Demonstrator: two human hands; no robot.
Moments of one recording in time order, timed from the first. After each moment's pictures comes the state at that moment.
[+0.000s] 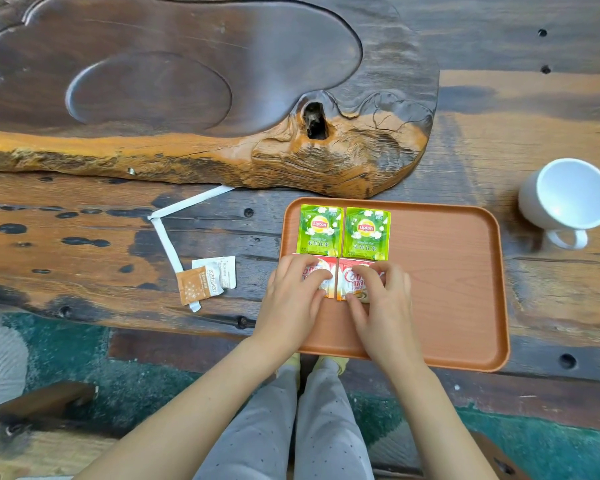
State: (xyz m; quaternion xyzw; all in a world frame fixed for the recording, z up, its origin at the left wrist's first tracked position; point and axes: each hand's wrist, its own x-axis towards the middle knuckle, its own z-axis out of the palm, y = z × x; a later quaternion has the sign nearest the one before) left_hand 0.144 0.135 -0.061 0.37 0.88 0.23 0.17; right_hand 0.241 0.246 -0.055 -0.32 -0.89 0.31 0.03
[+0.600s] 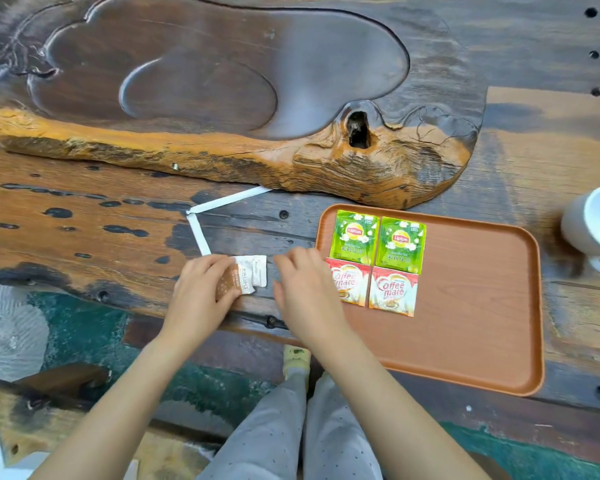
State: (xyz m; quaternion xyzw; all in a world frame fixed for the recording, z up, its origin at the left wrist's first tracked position) left_hand 0.064 0.016 -0.038 0.23 0.95 0.12 0.19; right_hand 0.141 0.166 -0.040 -0.13 -0.95 0.28 -0.02
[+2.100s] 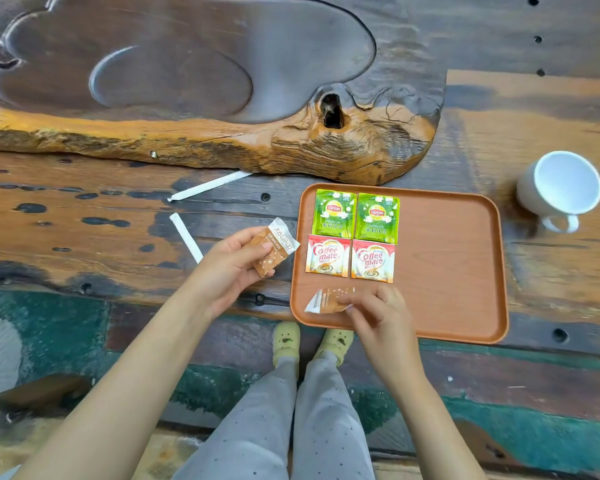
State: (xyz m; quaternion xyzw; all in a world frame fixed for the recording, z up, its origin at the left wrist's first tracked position) left_hand 0.079 0.074 -0.003 -0.07 0.61 0.62 0.49; right_hand 0.269 0.204 -0.035 -0.30 -0.85 0.43 0.06
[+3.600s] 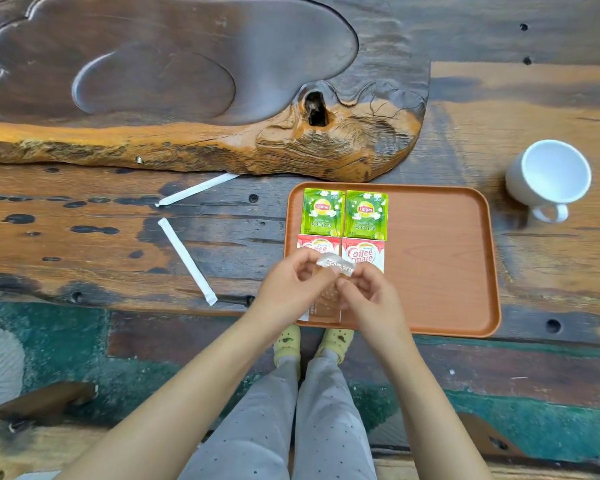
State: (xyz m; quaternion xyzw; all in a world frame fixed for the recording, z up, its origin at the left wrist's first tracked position) left_hand 0.146 0.126 0.011 0.08 0.75 0.48 0.45; right_hand 0.239 0.212 -0.007 -0.42 -0.59 0.69 0.03
